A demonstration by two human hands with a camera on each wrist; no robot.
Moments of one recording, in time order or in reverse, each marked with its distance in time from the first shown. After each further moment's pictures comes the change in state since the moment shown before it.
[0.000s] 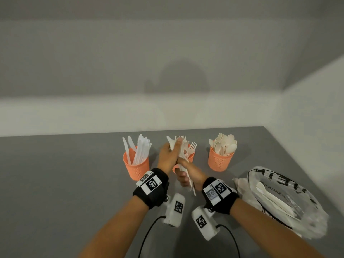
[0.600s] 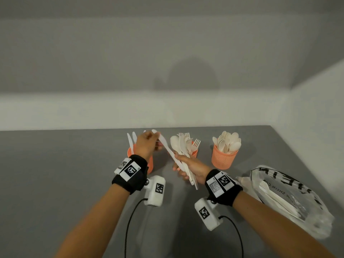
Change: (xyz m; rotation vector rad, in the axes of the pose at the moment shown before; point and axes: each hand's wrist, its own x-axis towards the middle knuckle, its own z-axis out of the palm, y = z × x) left_hand 0.015 0.016 -0.062 -0.010 0.167 0.040; right_hand -0.002 -0.008 -0.001 -0.158 -0.054 -0.062
